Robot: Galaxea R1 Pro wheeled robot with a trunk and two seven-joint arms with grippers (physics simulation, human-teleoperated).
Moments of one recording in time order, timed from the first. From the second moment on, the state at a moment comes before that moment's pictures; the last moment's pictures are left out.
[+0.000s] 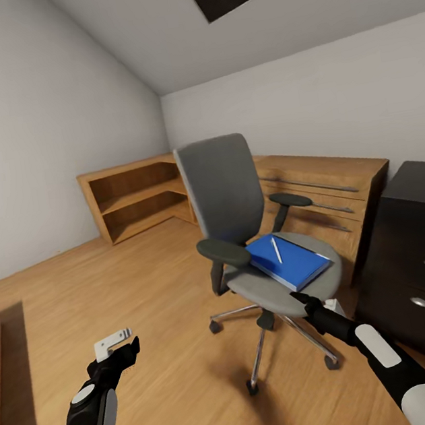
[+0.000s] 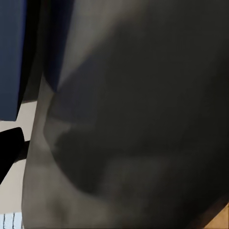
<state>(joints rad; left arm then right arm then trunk) -0.25 -0.10 0.27 -1.40 0.01 0.45 0.07 -0.55 -0.12 -0.11 -0.72 -1.08 0.50 0.25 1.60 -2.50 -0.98</state>
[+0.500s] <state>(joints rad) -0.25 -0.10 0.27 -1.40 0.01 0.45 0.07 -0.55 -0.12 -0.11 -0.72 -1.09 0.51 0.25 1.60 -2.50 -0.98</state>
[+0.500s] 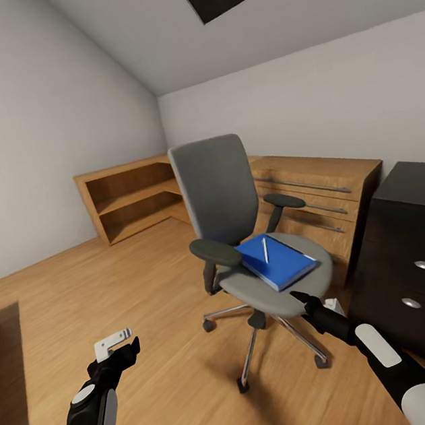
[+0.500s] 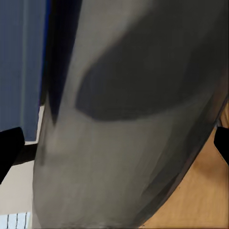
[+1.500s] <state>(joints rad) -0.25 -0.10 0.27 -1.40 0.01 0.45 0.07 -0.55 -0.13 -0.12 -0.67 -1.10 0.49 0.25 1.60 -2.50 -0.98</state>
